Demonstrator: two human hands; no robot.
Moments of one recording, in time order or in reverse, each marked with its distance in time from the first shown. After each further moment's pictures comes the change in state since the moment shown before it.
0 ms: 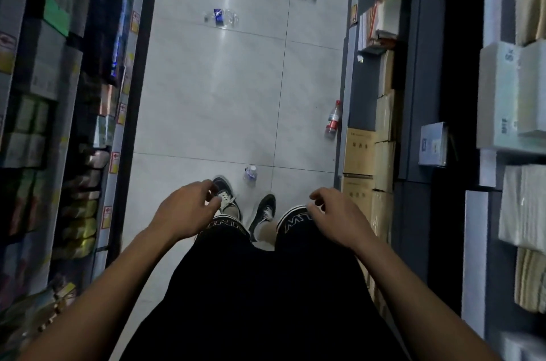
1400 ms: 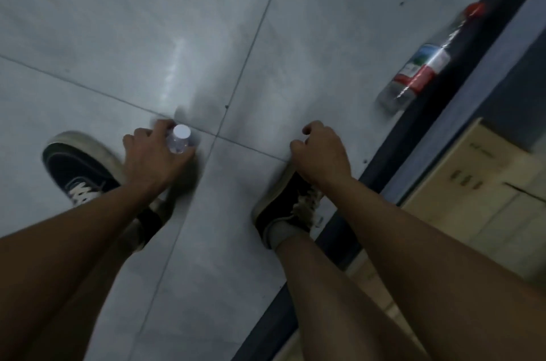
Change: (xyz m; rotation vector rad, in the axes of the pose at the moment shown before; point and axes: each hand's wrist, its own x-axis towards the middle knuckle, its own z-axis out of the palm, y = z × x) left_hand 0.583 -0.099 0.570 -0.166 0.089 -0.535; right_hand 0.656 0.351 0.305 -0.079 -0.276 0.192
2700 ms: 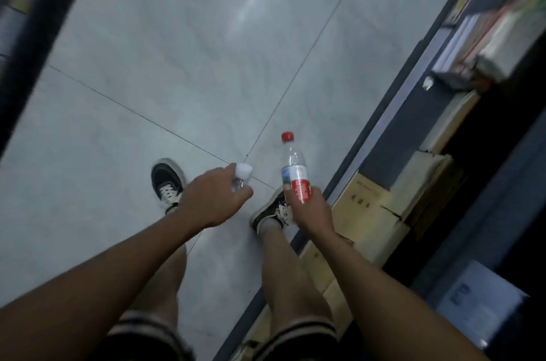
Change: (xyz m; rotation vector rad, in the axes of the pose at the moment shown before) left_hand -0.281 0.118 -0.350 -0.277 -0.105 0.275; right_hand -0.315 -0.092 -0.157 0.267 0.077 0.073
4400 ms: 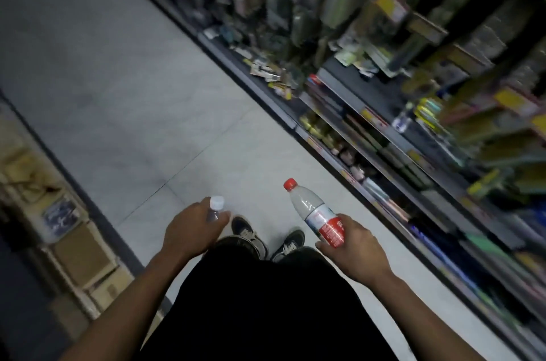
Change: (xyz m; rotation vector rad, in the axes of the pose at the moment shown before) left_hand -0.490 -0.099 -0.157 -1.181 1.058 -1.297; right_hand -0.494 -0.468 0.173 -1.749 -0.537 -1.586
